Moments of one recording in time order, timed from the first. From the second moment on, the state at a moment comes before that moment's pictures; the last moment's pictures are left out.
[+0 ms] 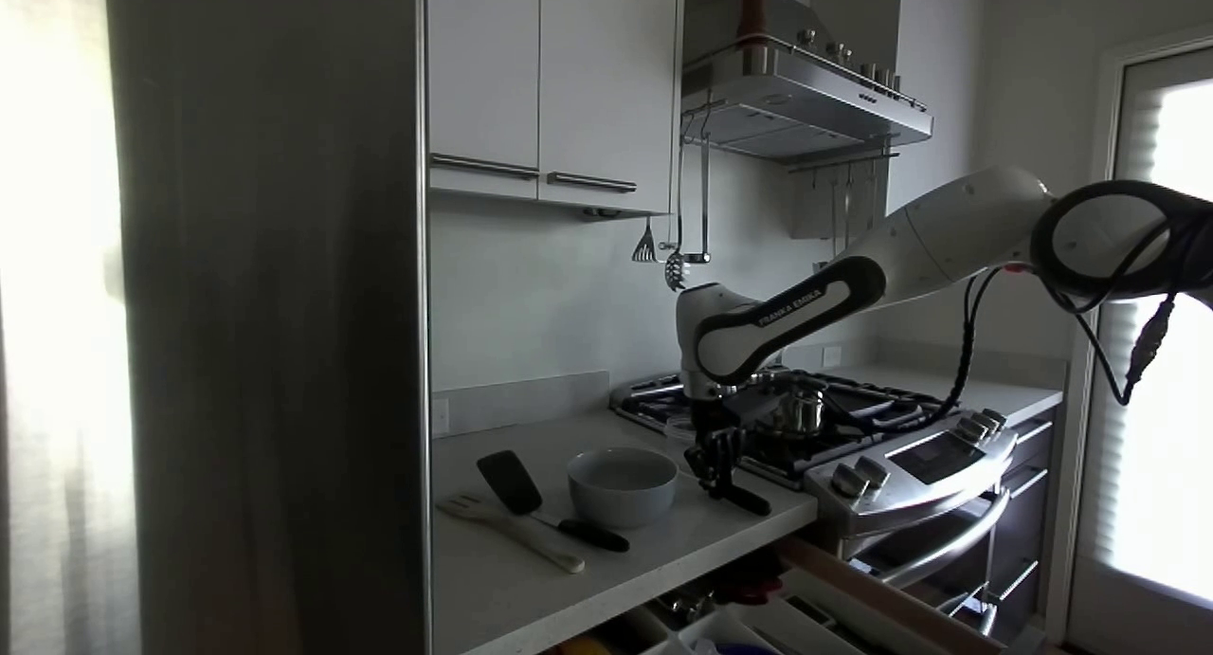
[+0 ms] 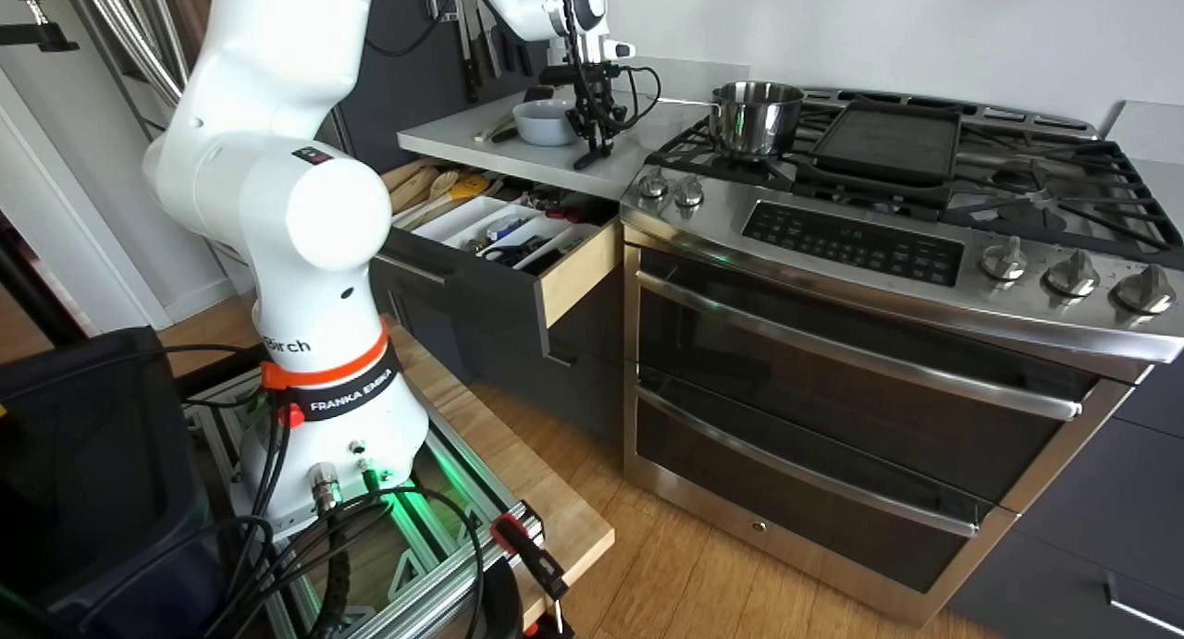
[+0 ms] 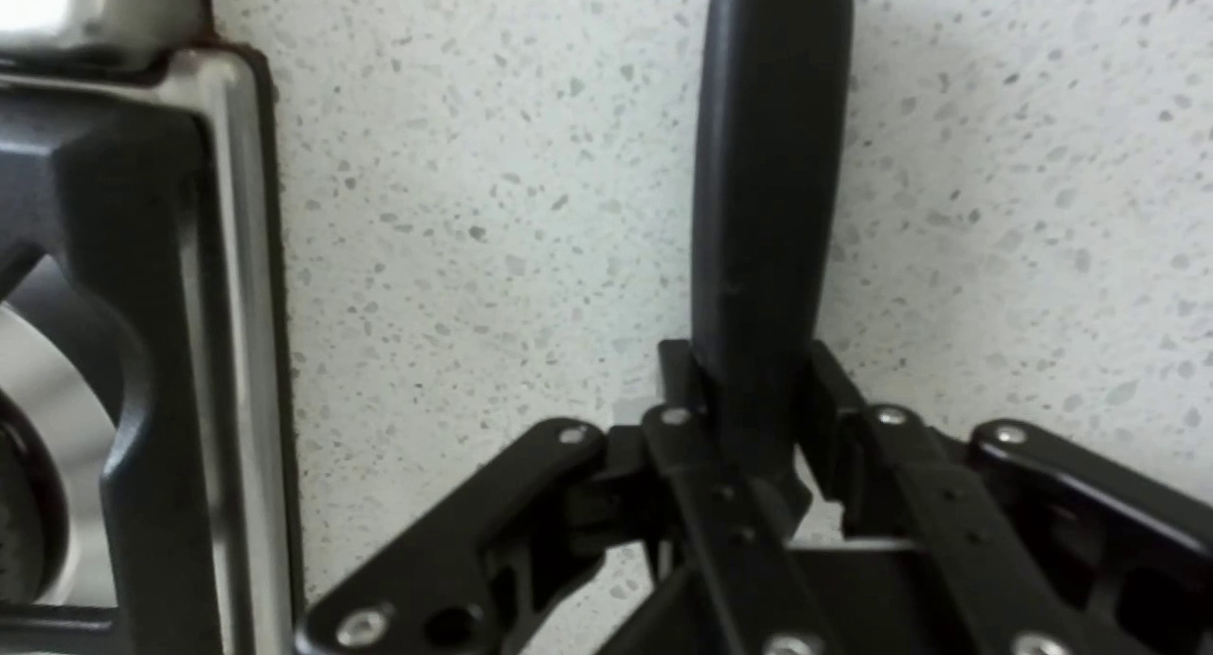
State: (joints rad) arm 0.32 0.54 0.11 -1.54 -0.23 2.02 0.17
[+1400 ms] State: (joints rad) arm 0.33 0.54 0.10 -1.53 -0.26 2.01 0.18
